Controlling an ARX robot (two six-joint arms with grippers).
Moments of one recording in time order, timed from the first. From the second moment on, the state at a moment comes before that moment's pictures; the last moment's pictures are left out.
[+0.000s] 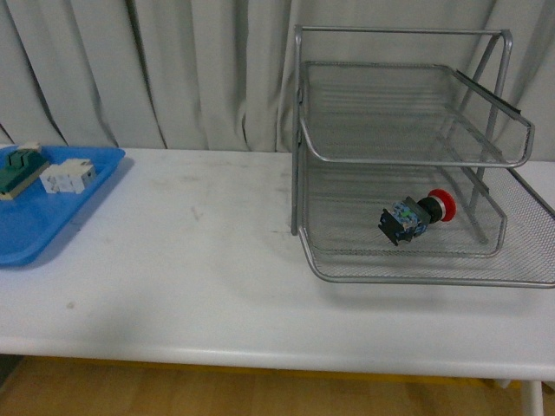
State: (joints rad) left arm -0.06 0.79 0.08 0.69 -0.06 0.00; right arm 0.00 0.00 0.01 0.00 0.00 0.00
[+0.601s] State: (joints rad) left arm 0.00 0.42 0.01 0.41 0.00 0.00; right arm 0.00 0.00 0.01 0.00 0.00 0.00
